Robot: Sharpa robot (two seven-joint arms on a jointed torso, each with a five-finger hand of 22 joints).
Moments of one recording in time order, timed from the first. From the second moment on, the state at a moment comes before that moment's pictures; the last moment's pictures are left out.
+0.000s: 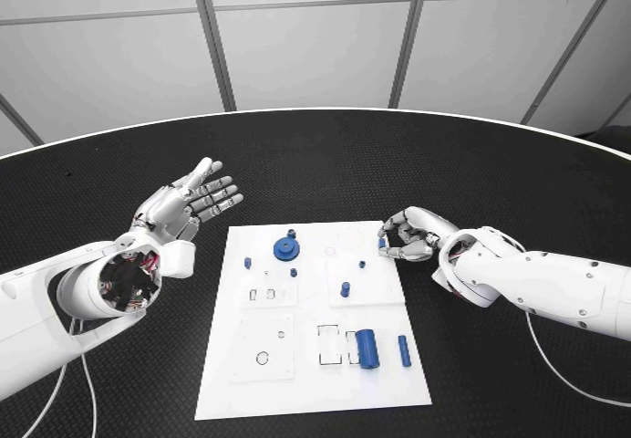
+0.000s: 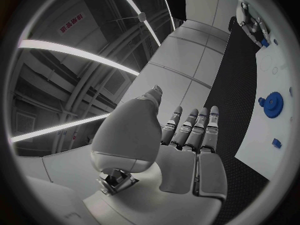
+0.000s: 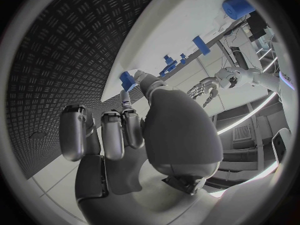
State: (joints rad) left arm 1.30 -0.89 -0.07 1.58 0.34 -0.18 0.44; left_hand 1.38 -0.01 0.18 0.28 0.05 0.52 0.16 0.10 0.09 0.52 0.27 0.05 0.05 0.45 0.25 0.15 0.09 0.08 0.45 0.29 0.17 0.07; right arm 1.16 -0.94 -0.06 1.39 -1.16 -0.49 0.01; right_hand 1.37 -0.21 0.36 0.14 0.23 0.93 0.15 0.23 0.30 1.46 0.07 1.47 1.31 1.47 0.00 1.55 1.31 0.05 1.47 0.11 1.42 1.31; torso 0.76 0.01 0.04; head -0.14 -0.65
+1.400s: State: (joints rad) left arm 1.30 -0.90 -0.07 1.58 0.34 -0.18 0.44; left_hand 1.38 -0.01 0.18 0.29 0.05 0.52 0.16 0.10 0.09 0.52 0.27 0.05 0.05 0.45 0.25 0.15 0.09 0.08 0.45 0.29 0.17 0.07; right arm 1.15 -0.92 -0.06 1.38 -1.16 -0.50 0.00; right_hand 1.35 -0.17 0.47 0.13 0.22 1.00 0.12 0.27 0.30 1.47 0.05 1.50 1.31 1.46 -0.02 1.55 1.31 0.05 1.47 0.09 1.43 1.31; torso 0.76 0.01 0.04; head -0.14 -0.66
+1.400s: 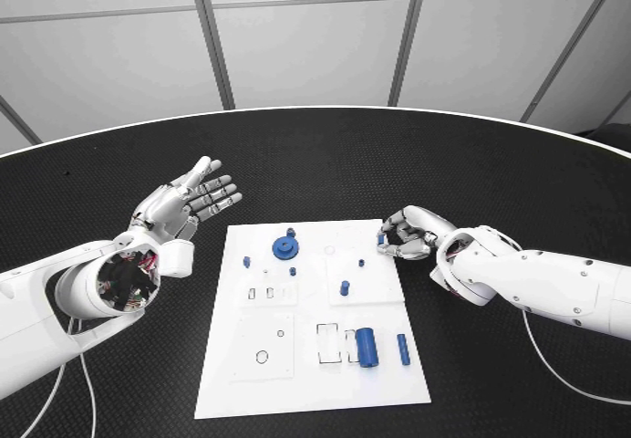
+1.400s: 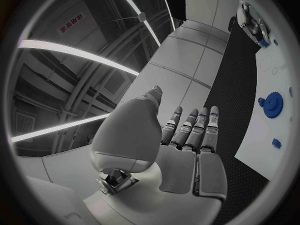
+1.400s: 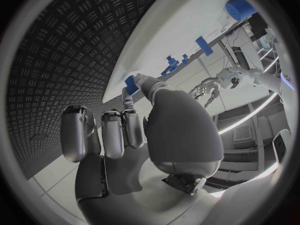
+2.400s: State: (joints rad) left arm 1.30 -0.85 -0.07 1.52 0.34 -0.17 0.42; left_hand 1.38 -0.01 0.18 0.29 0.05 0.52 0.16 0.10 0.09 0.52 0.27 0.05 0.05 0.44 0.25 0.15 0.09 0.08 0.45 0.29 0.17 0.07; right arm 1.22 -0.86 -0.06 1.64 -1.27 -0.48 -0.16; right_hand 1.35 -0.16 0.52 0.09 0.24 1.01 0.12 0.29 0.30 1.47 0.04 1.50 1.31 1.47 -0.03 1.56 1.31 0.05 1.47 0.08 1.43 1.31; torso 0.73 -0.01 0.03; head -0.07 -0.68
